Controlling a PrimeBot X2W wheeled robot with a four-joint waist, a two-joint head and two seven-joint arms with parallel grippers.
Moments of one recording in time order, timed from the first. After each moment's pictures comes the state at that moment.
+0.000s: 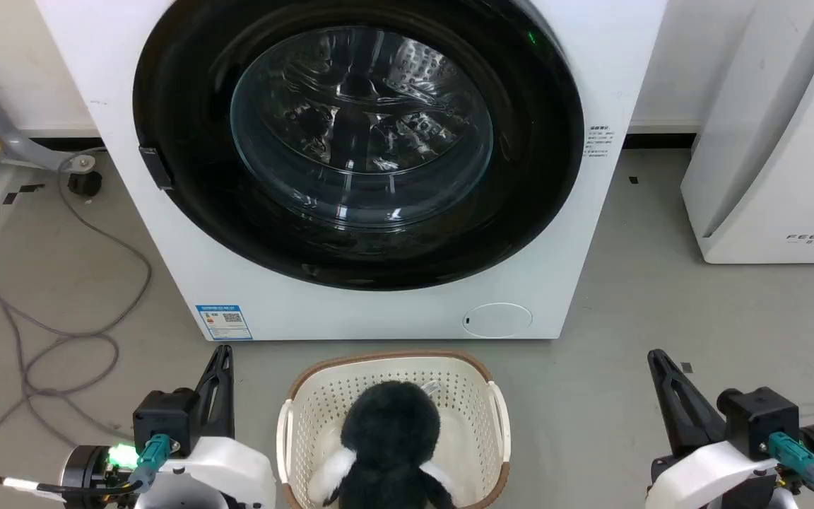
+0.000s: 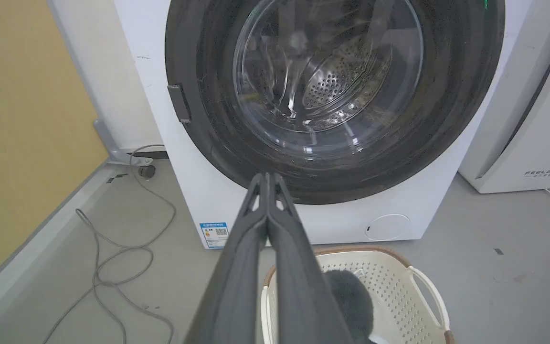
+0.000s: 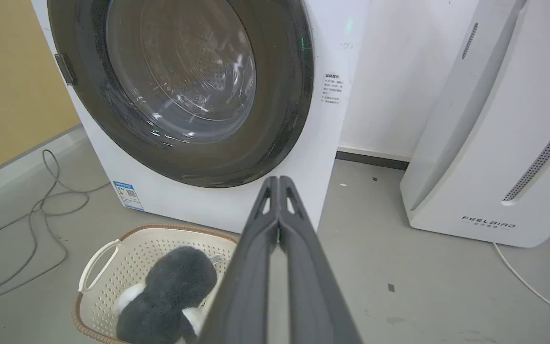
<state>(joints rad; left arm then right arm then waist) 0.00 0.05 0.00 0.00 0.00 0.00 0.00 0.01 -0.05 0.00 0.00 0.01 0.13 0.00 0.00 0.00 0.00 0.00</state>
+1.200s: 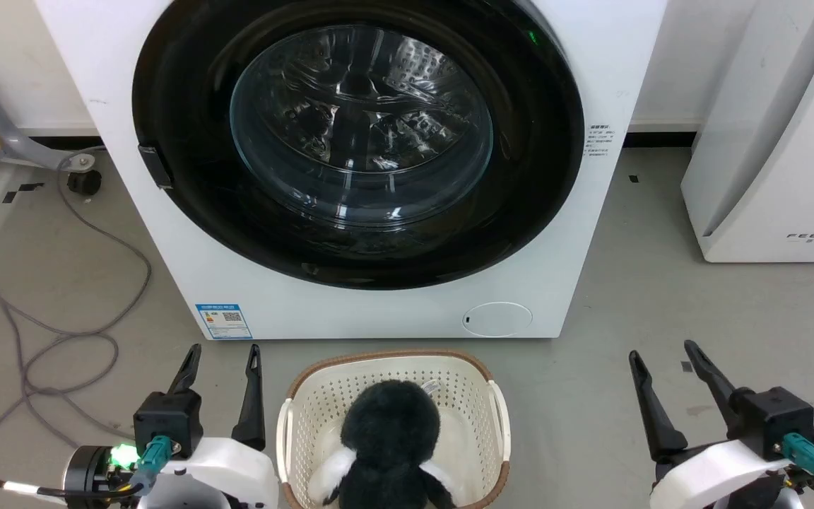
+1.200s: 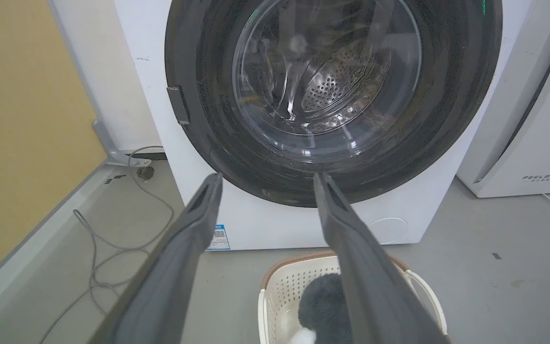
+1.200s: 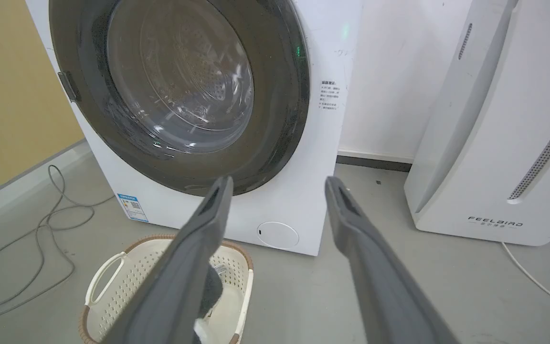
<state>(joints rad) 0.00 0.05 -0.01 0.01 -0.01 0.01 -0.01 0.01 -0.05 -0.01 -0.01 0.04 0.13 -0.01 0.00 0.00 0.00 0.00</state>
